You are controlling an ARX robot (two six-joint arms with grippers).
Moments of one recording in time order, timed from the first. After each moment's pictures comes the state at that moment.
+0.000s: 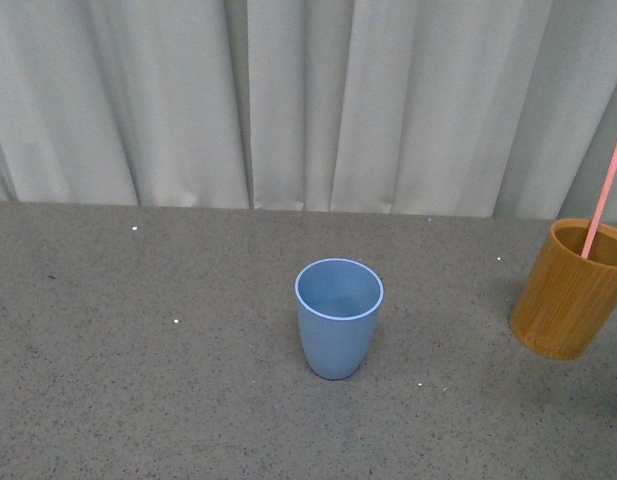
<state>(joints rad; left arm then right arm) 0.00 0.00 0.02 0.00 0.00 -0.01 -0.08 1.38 0.39 0.74 0.05 0.10</state>
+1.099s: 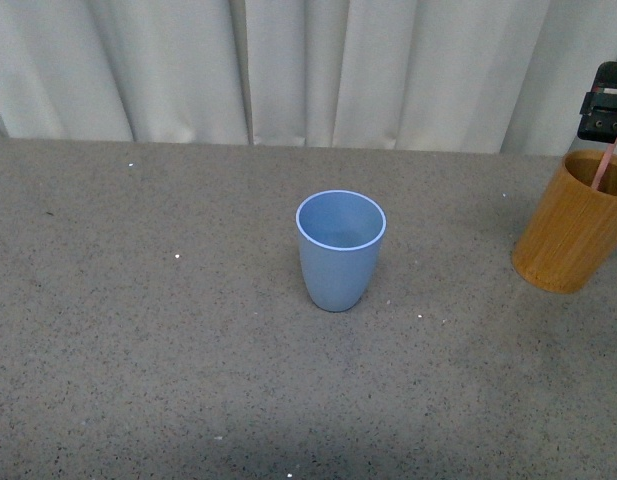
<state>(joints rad) 0.00 0.00 0.02 0.00 0.00 -0.01 -0.02 1.98 0.95 0.64 0.22 0.10</state>
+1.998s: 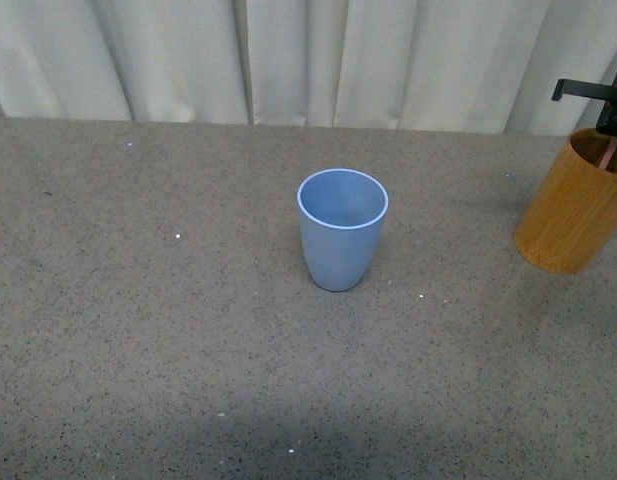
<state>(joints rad) 0.00 0.00 0.02 0.00 0.00 -0.01 0.02 2.06 1.00 0.63 0.27 0.16</state>
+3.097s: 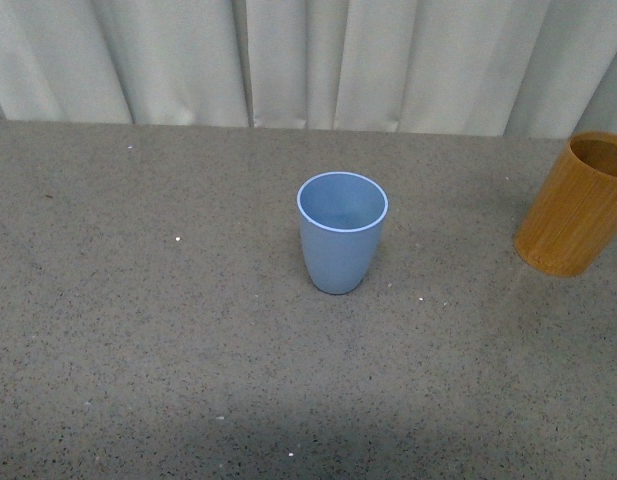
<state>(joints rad) 0.00 0.00 0.02 0.00 0.00 -0.01 0.03 1.76 0.87 0.69 0.28 0.14</state>
